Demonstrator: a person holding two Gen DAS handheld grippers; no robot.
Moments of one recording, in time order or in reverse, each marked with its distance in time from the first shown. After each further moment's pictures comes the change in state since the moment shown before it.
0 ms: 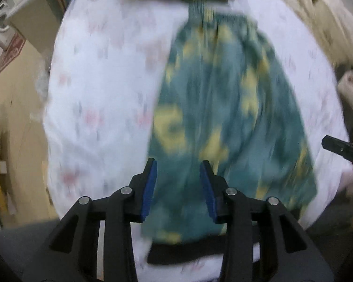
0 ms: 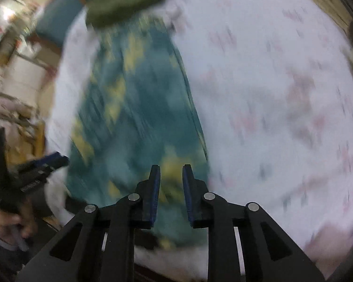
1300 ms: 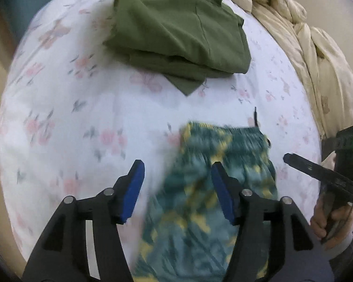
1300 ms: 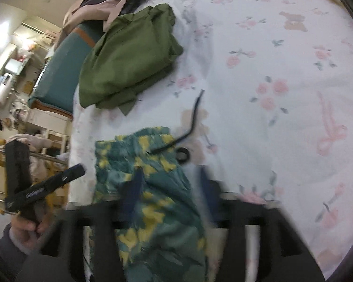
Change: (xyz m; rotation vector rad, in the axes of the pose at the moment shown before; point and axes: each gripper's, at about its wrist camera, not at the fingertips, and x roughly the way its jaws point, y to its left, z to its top) left arm 0.072 0.011 0.196 -0.063 -0.069 -0.204; right arm 0.096 -0.023 0.199 0.022 -0.105 0.232
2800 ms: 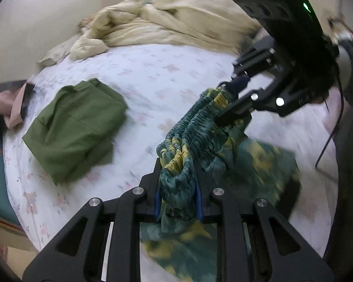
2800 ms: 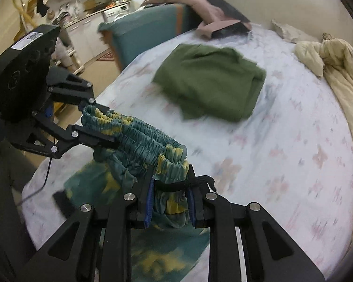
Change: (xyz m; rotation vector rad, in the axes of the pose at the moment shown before) left arm -0.076 -0.108 -0.079 0.988 -0.203 -0.082; right arm -0.048 0.124 -0.046 -0.737 -0.032 -0.117
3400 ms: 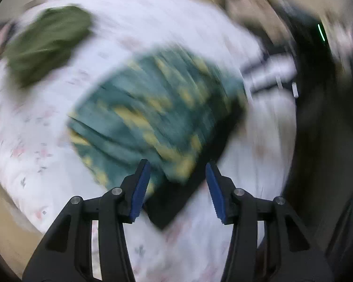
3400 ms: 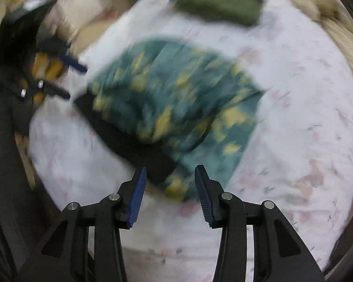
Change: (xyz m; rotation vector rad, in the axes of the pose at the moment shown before) left arm -0.023 -0.039 -0.070 -0.287 0.230 -0.155; right arm -0.022 0.060 -0.136 0.130 0.209 -0.018
